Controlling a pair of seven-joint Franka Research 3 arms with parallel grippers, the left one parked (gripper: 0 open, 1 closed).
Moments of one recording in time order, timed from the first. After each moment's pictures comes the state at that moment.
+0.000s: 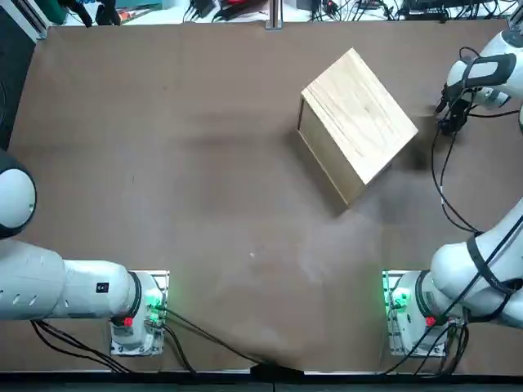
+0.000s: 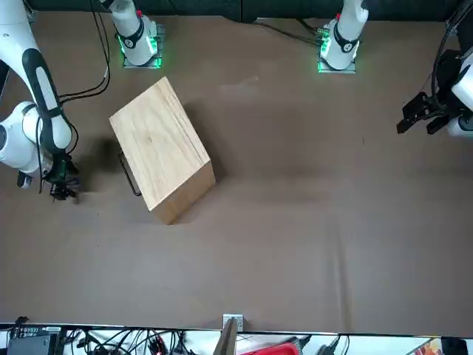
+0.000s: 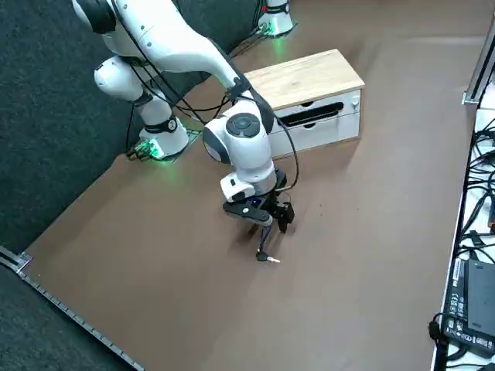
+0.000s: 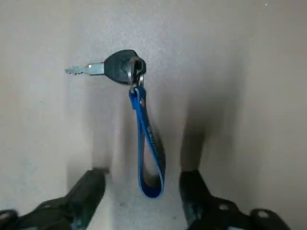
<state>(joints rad) -0.36 0.52 -0.02 -2.02 0.00 2.54 1.14</state>
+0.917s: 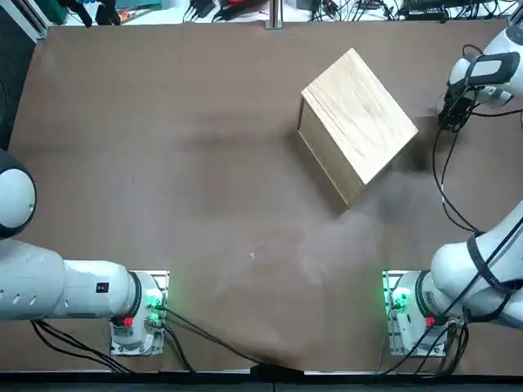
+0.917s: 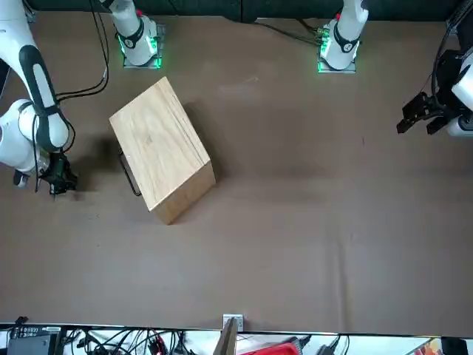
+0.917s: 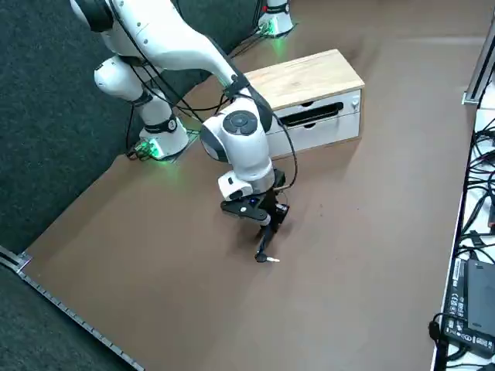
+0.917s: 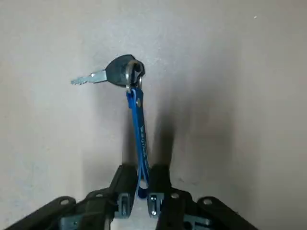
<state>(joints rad) -0.37 0.50 -0.02 -2.02 0.00 2.53 1.14</state>
